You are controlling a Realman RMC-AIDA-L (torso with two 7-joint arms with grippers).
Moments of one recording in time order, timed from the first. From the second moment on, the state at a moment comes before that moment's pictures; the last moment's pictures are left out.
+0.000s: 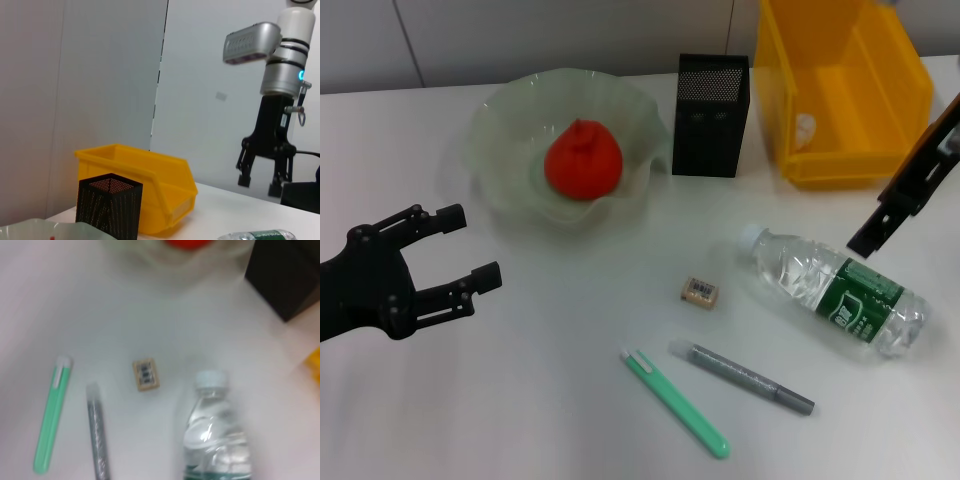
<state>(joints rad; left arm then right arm) -0.33 -2.05 0.79 0.70 1.70 1.69 -1.19 0.92 1.99 -0.99 -1.20 -2.82 -1.99 2.37</state>
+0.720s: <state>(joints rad) -0.31 -2.05 0.79 0.69 1.70 1.69 -1.19 0.99 2.06 -1.15 -0.97 -2.92 -1.78 2.47</state>
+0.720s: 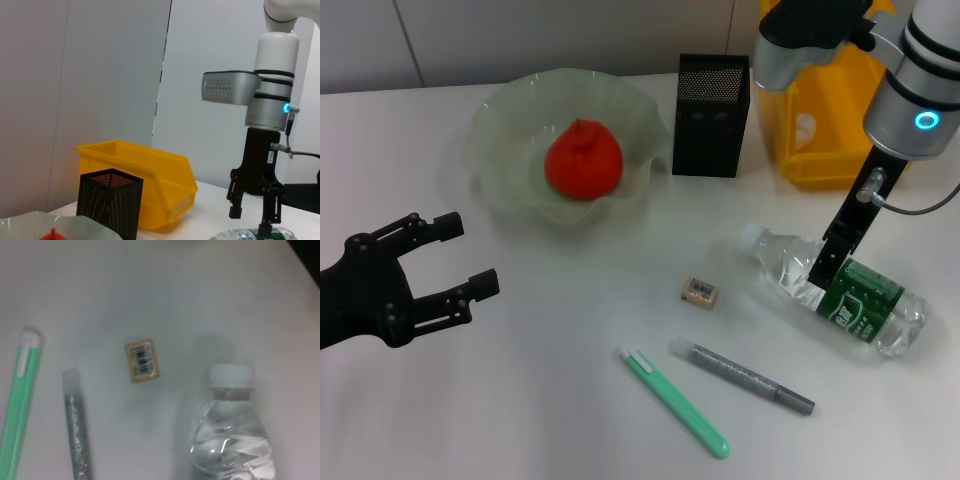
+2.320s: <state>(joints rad) -0.31 -2.05 0.79 0.69 1.71 1.70 -1.20 1.00 2.09 -1.34 -0.76 -2.91 -1.56 2.55</state>
